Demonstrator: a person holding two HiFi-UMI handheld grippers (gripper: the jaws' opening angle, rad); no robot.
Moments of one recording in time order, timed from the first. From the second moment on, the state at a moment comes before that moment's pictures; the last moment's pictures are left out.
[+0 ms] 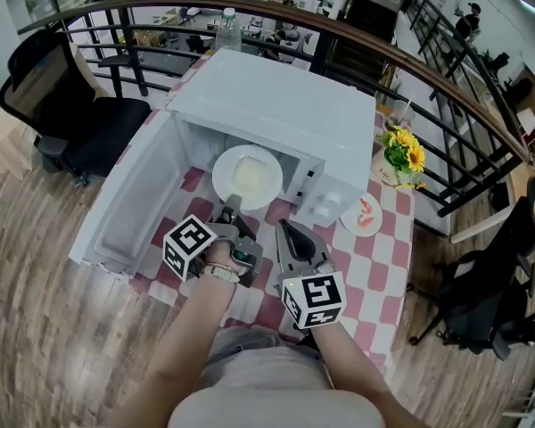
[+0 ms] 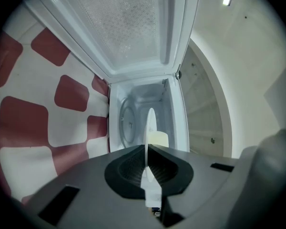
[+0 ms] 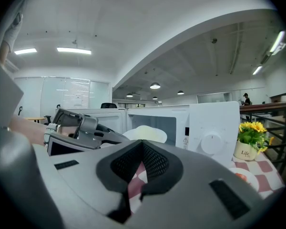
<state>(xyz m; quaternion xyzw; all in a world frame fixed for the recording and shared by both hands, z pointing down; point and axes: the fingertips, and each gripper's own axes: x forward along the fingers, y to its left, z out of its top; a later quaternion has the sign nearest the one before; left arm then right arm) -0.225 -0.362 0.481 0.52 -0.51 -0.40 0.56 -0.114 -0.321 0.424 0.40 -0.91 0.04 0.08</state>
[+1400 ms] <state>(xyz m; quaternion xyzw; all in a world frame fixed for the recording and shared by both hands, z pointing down) -0.204 -0.312 0.451 0.54 -0.50 -0.42 0.53 -0.103 -0.316 0.409 0.42 -0.91 0.01 0.05</state>
